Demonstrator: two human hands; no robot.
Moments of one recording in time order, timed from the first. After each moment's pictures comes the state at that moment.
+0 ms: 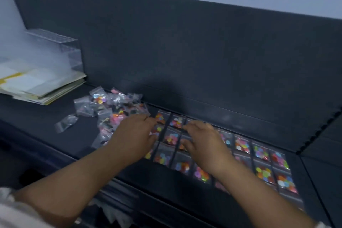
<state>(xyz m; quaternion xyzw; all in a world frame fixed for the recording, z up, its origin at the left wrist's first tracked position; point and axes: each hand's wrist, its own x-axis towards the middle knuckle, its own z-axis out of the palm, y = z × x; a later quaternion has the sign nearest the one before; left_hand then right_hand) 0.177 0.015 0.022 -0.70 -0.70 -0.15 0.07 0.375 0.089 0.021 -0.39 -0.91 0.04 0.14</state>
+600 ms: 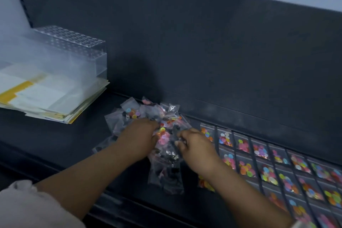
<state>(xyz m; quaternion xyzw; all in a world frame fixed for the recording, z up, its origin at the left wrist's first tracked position) -0.008 0.060 -0.011 -0.70 -0.69 -0.18 -0.07 0.173 0.097 -0.002 -0.47 -0.86 0.16 0.13</state>
